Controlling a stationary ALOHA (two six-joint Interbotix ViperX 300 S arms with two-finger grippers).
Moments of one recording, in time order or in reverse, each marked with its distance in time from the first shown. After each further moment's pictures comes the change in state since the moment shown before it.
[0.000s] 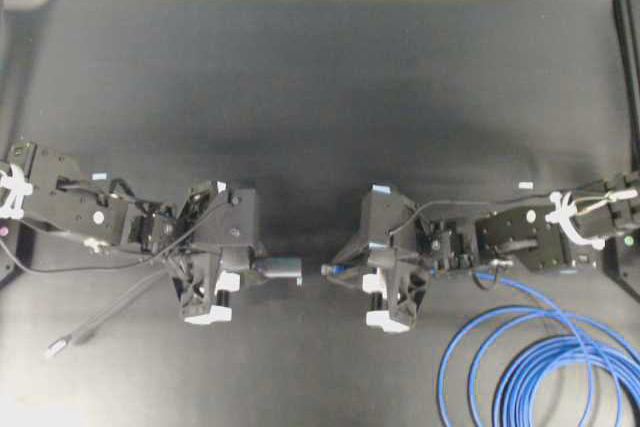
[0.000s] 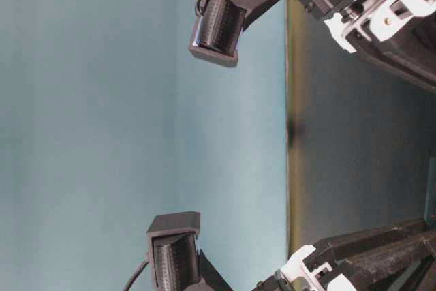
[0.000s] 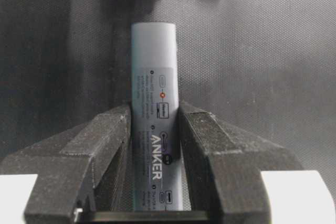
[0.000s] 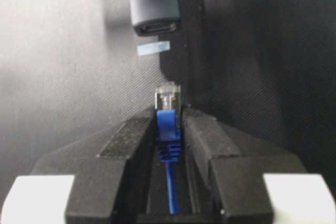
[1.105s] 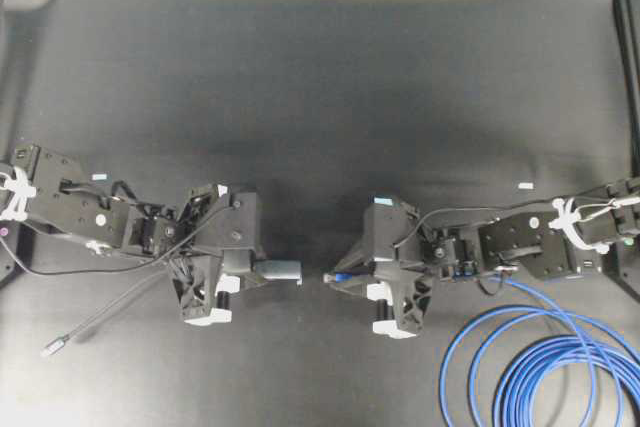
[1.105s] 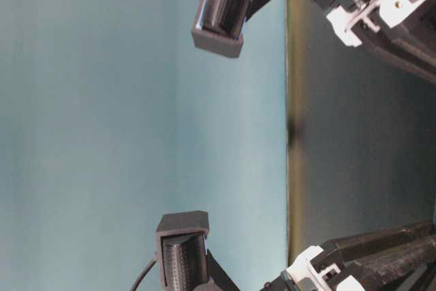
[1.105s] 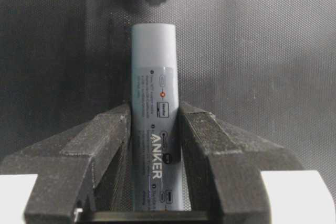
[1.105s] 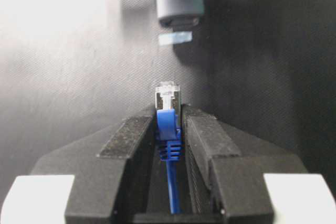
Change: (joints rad) left arm -0.003 0.015 0.000 -0.002 0.000 0.000; right arm 0.011 -0.002 0.035 -0.012 0.011 -0.023
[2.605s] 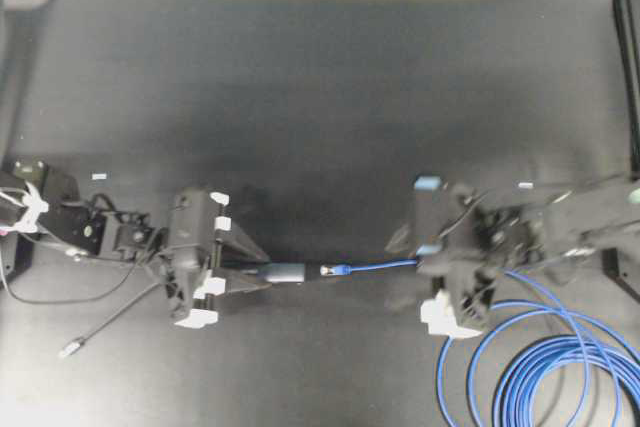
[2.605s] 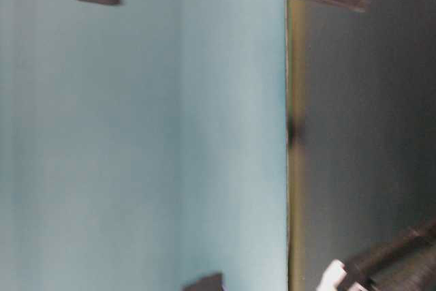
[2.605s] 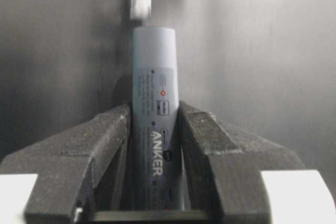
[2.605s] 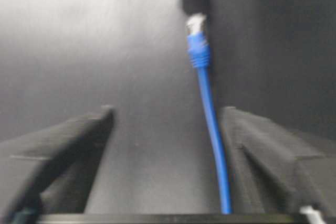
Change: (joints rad) left arm 0.002 0.107 0.143 0.000 -0.549 0.000; right arm 0.017 -0.357 0.029 0.006 0.420 0.000
